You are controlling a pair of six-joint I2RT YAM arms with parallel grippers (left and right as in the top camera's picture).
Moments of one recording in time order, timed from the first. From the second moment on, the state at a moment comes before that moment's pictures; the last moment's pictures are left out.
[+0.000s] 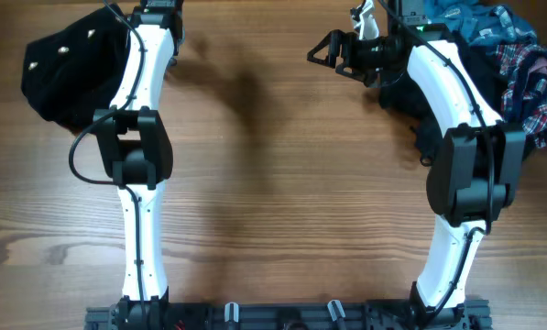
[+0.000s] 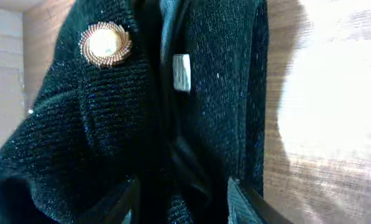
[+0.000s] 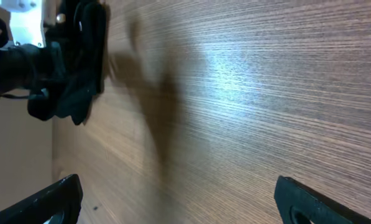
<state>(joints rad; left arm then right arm) -0.06 2.64 2.45 -0.98 -0.65 0.13 0.10 2.18 1.83 -0.73 -0.73 0.26</state>
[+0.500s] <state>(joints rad) -0.09 2.64 2.45 -1.06 -0.76 0.10 0.10 2.18 1.83 -0.72 -0.73 0.26</state>
